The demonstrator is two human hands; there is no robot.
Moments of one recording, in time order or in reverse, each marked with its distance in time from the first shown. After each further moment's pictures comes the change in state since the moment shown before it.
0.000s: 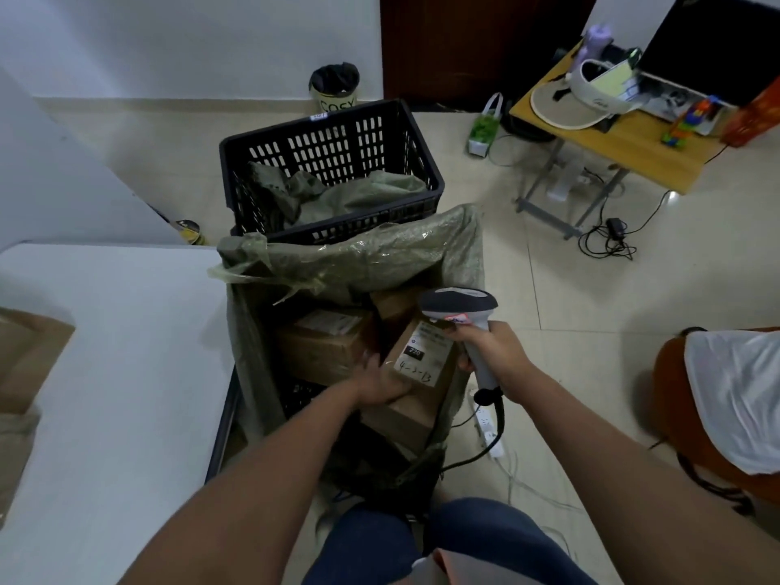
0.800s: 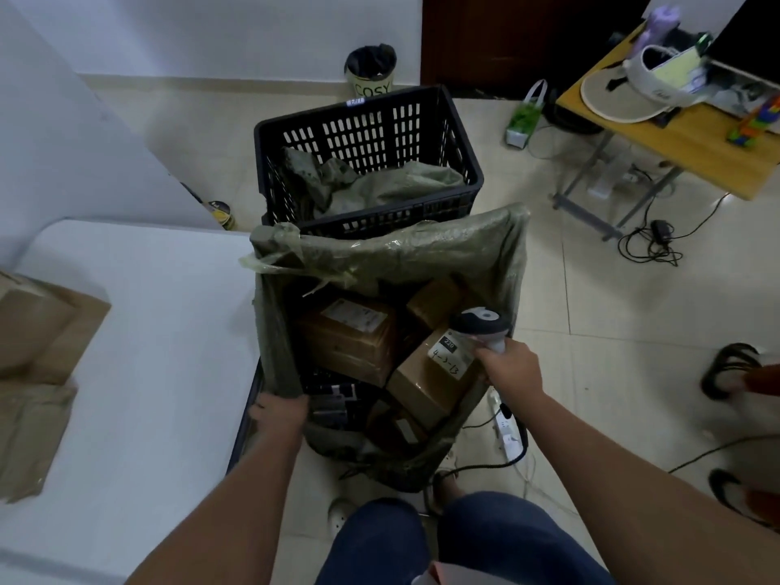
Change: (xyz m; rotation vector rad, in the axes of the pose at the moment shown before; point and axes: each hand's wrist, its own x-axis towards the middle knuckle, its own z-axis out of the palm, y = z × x) left_hand -0.018 -0.140 -0.019 -0.691 0.658 -0.526; right_hand 0.024 0.031 0.028 -0.345 0.161 0.014
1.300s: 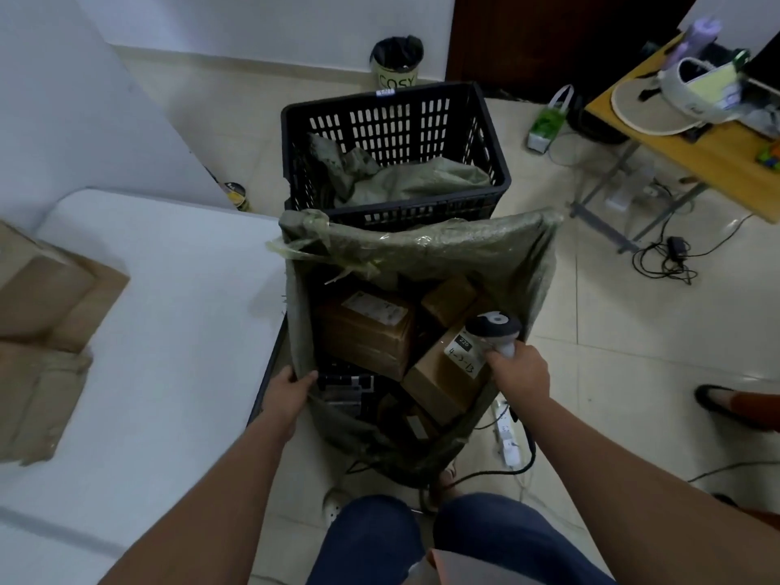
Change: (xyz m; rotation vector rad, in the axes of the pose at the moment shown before) left_hand 0.020 -0.011 -0.023 -0.312 -0.279 0.140; right_hand 0.005 0.000 0.019 -0.136 0.034 0.002
